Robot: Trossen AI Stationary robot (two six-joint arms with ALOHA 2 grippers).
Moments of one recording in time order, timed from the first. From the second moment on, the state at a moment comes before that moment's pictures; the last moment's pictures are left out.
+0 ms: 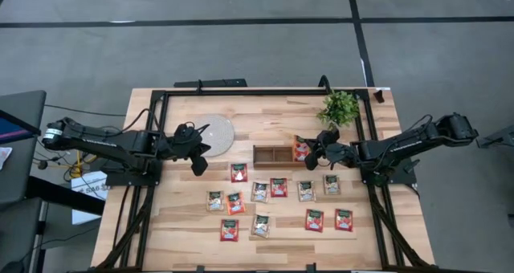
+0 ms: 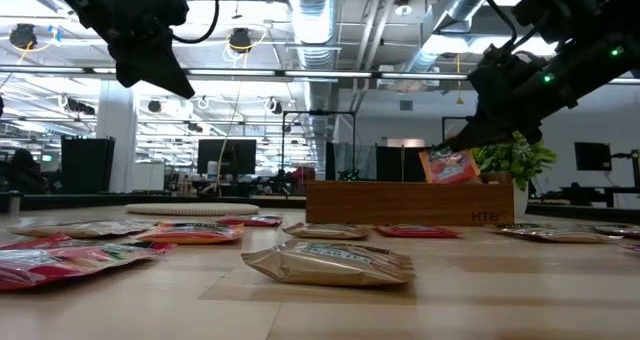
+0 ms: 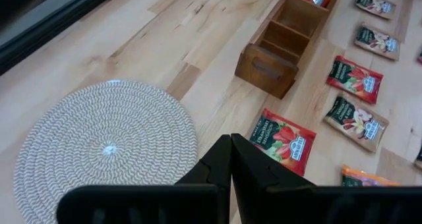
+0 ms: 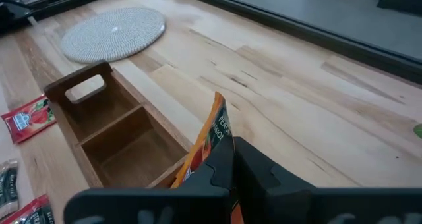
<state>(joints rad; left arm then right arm) -0.09 0.88 0.64 -0.49 -0.42 -0.50 0.10 1.07 0.30 0.14 0.65 0.49</state>
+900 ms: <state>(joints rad) -0.09 0.88 0.64 -0.49 -0.42 -0.45 0.10 1.07 0.30 0.10 0.65 0.43</state>
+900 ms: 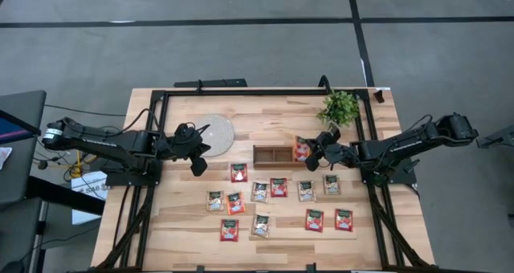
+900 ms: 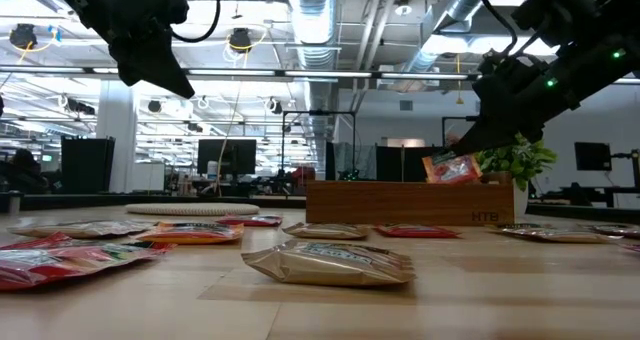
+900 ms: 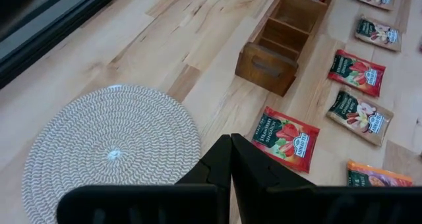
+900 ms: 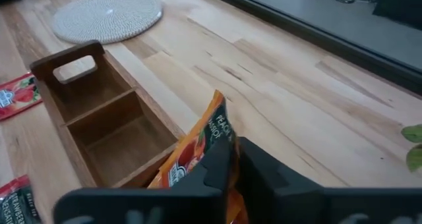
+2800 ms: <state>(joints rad) -0.16 1.07 0.64 -0.11 -0.16 -0.96 0.61 0.52 0.47 -0.29 0.68 0.50</state>
